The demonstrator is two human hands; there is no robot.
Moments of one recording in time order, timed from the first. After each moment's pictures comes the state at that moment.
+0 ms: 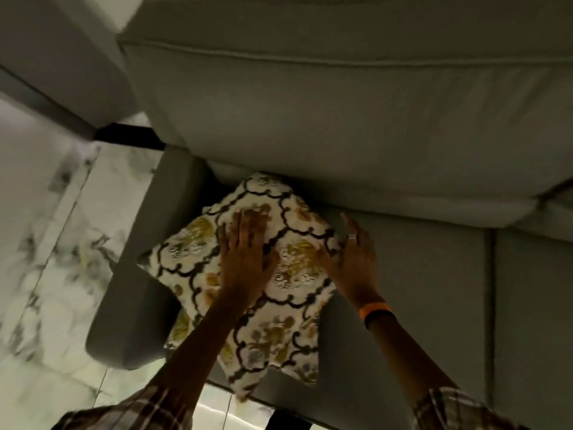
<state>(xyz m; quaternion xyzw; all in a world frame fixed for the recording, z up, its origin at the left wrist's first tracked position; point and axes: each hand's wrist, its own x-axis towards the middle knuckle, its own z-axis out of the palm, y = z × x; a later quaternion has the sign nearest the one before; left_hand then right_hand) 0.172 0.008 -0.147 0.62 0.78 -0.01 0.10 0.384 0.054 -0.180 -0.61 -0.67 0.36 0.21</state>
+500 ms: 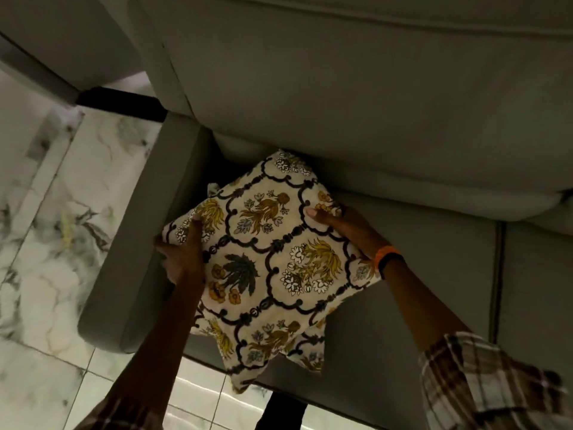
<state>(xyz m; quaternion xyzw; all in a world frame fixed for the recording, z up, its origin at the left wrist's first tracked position) 0.070 -0.025 -0.160 -0.01 0.90 0.33 0.27 0.350 0.112 -0.179 -0.53 -0.47 0.70 0.08</state>
